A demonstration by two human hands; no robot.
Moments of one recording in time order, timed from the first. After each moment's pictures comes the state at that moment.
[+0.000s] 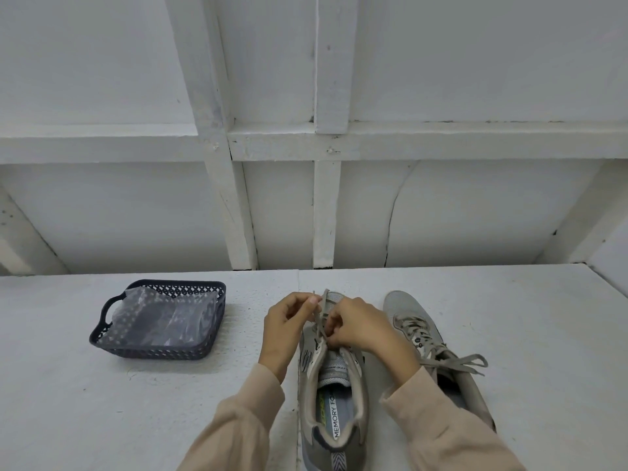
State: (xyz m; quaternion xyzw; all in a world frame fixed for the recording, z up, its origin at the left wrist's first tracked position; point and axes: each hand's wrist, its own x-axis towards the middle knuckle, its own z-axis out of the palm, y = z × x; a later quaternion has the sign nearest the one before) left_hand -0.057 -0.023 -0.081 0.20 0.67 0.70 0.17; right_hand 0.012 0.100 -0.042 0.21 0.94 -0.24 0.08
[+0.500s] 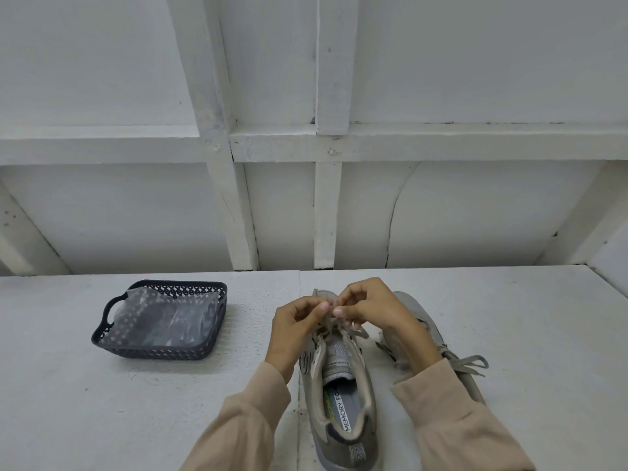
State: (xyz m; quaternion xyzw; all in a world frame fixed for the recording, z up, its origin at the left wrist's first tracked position) left_hand -0.053 -0.018 -0.084 0.20 0.65 0.70 0.21; right_hand 0.019 0.126 -0.034 0.21 0.78 -0.60 -0.03
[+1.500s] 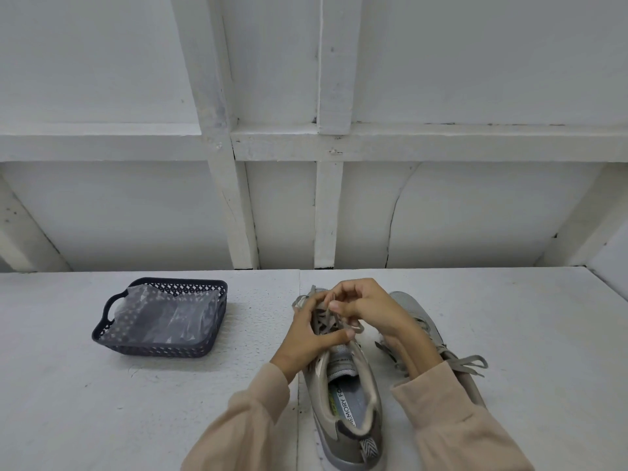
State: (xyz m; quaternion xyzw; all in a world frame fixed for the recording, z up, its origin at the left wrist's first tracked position) left_hand -0.051 -0.014 -0.096 0.30 0.67 0.62 0.27; right_hand 0.020 0.117 -0.030 0.14 0.75 -0.65 -0.04
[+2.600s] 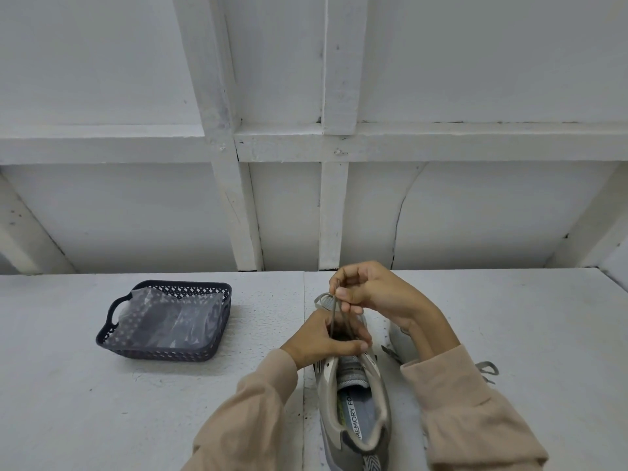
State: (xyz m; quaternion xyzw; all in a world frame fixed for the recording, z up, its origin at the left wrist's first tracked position) left_hand -0.061 -0.005 -0.084 0.43 0.61 0.56 0.35; right_hand 0.010 0.129 0.001 0.07 0.73 -0.68 0.02
